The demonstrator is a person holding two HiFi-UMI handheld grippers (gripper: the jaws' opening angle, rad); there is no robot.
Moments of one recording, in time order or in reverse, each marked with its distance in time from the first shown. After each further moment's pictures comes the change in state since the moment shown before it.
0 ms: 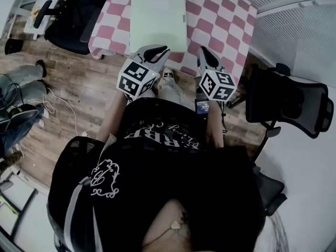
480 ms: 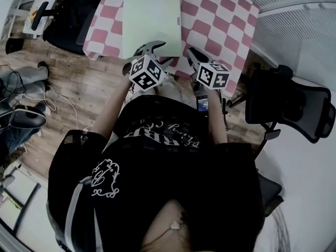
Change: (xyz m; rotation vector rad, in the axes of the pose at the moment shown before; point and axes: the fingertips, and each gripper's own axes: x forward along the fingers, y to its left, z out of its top) left arm 0.087 0.014 -0.062 0.408 0.347 -0.028; right arm 0.060 -0.028 -0.055 0.149 0.217 0.217
